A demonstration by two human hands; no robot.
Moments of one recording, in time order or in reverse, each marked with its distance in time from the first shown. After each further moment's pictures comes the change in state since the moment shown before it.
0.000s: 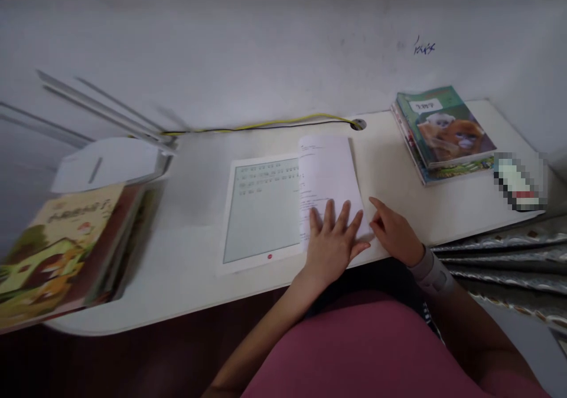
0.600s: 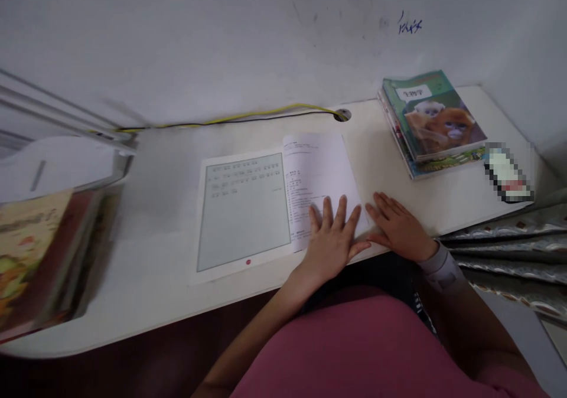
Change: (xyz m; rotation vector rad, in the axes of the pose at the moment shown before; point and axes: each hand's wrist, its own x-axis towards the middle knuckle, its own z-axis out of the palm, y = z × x) left_hand 0.015 0.016 0.015 -0.107 -0.044 0.033; right_hand -0.018 0.045 -0.024 -0.511 -0.206 -0.290
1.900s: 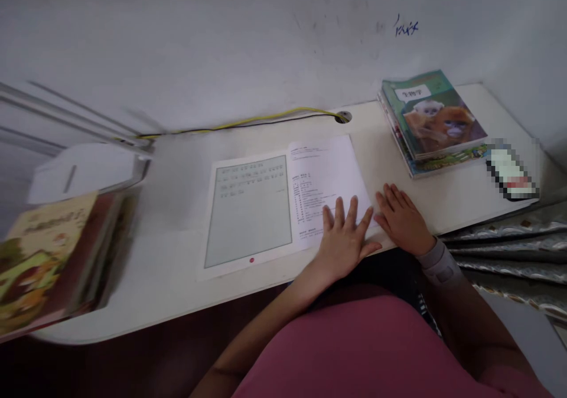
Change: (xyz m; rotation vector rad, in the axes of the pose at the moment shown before) left_hand 0.006 0.022 0.000 0.169 -0.115 0.038; right_hand 0.003 0.006 0.009 -0.086 0.087 0.177
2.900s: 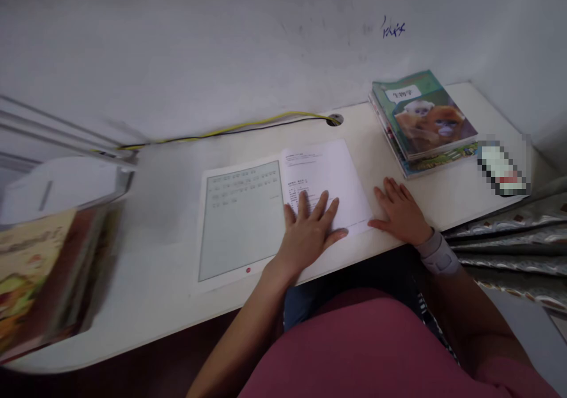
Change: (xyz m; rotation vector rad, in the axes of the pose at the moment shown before) left_hand 0.004 -0.055 -0.025 0.073 -0.135 -0.103; right_hand 0.009 0.020 0.005 0.049 -0.039 0.058
